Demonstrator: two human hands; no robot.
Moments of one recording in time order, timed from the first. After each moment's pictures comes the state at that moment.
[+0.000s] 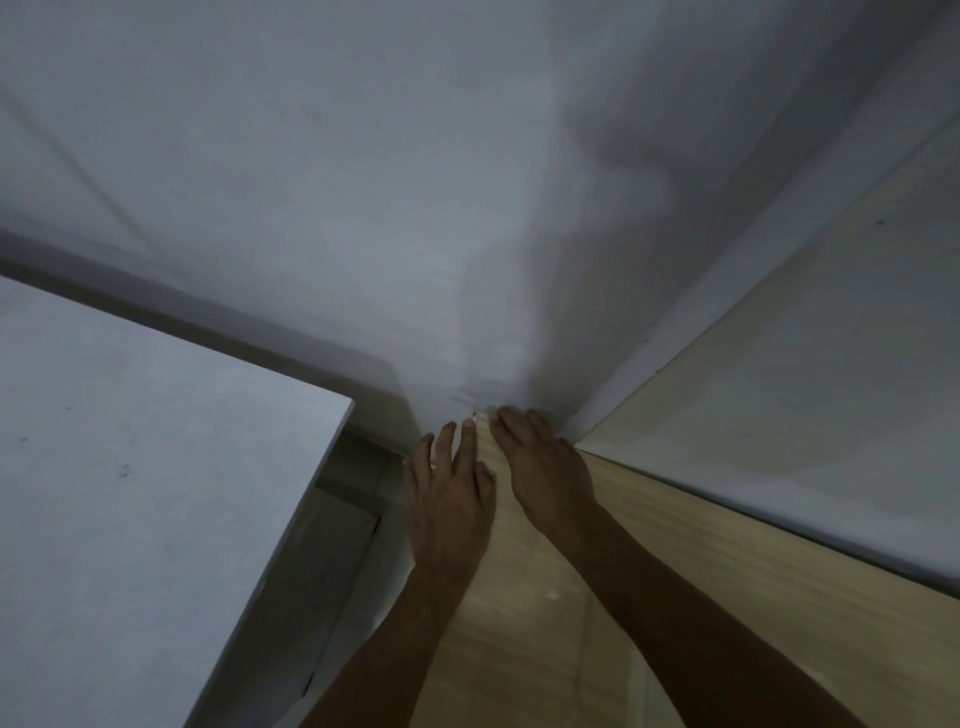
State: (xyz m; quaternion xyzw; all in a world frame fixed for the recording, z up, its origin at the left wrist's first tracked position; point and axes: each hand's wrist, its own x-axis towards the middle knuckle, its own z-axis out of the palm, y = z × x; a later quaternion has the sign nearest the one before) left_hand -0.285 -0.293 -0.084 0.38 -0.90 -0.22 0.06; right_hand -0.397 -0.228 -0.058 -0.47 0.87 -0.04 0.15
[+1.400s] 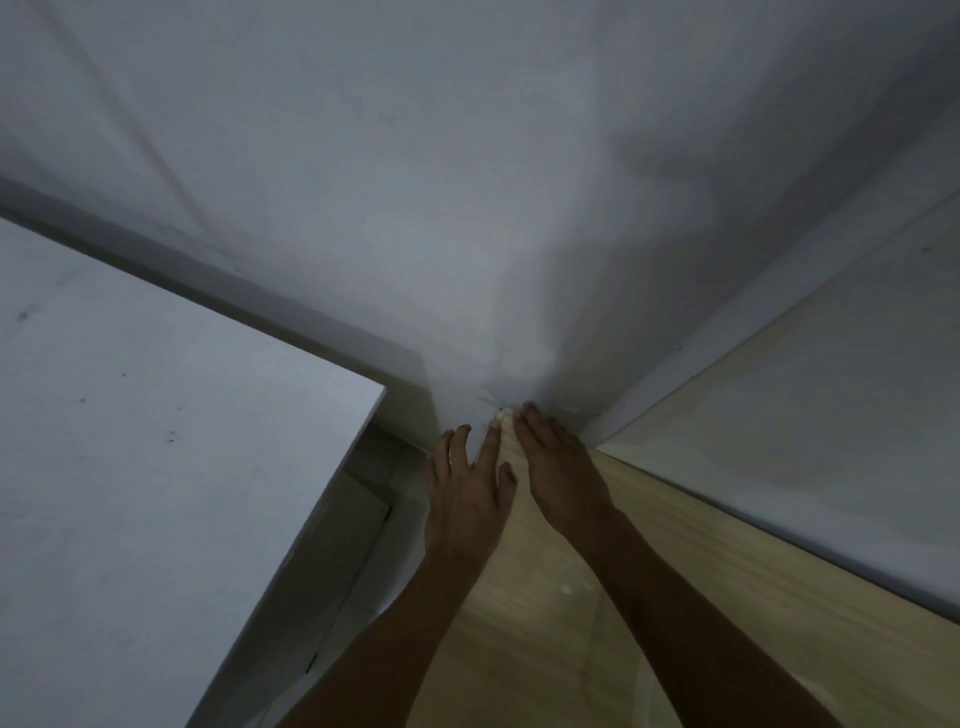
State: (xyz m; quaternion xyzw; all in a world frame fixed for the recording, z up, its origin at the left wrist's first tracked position) left_hand -0.276 -0.293 -0.088 0.38 -0.89 -0.25 0.07; right_hand -0.391 -0.227 -0.061 -0.48 0.86 -0.02 0.17
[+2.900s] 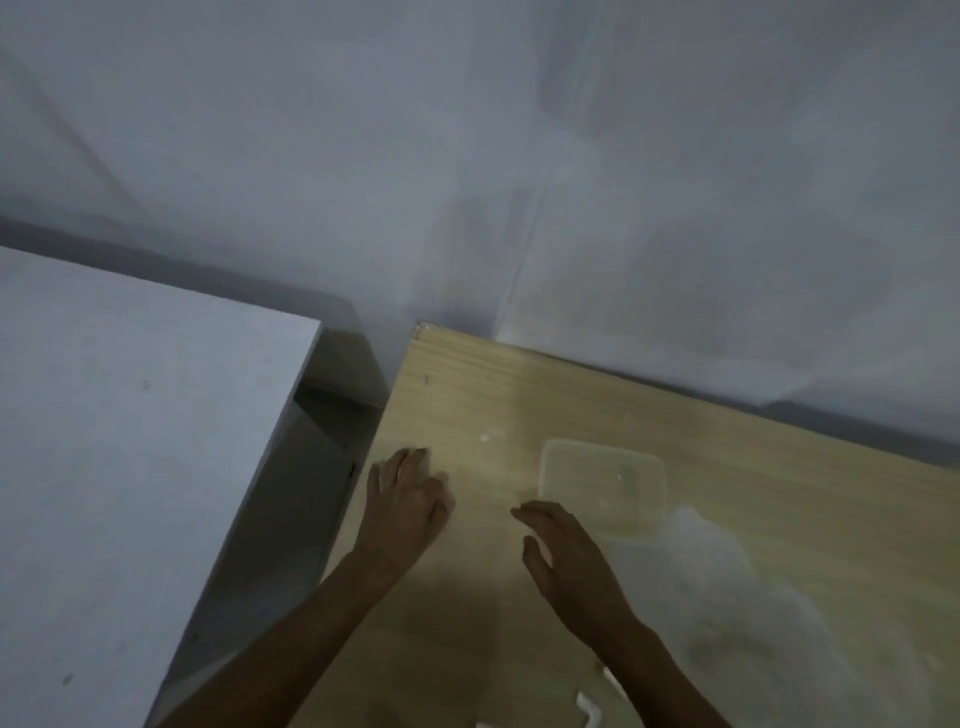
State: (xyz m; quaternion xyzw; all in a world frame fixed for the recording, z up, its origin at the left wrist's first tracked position) left_hand -0.139 -0.202 -0.018 0.19 -0.96 -0.18 -0.07; right_hand -0.213 0.011 0.030 -0.33 0.88 -0.26 0.22
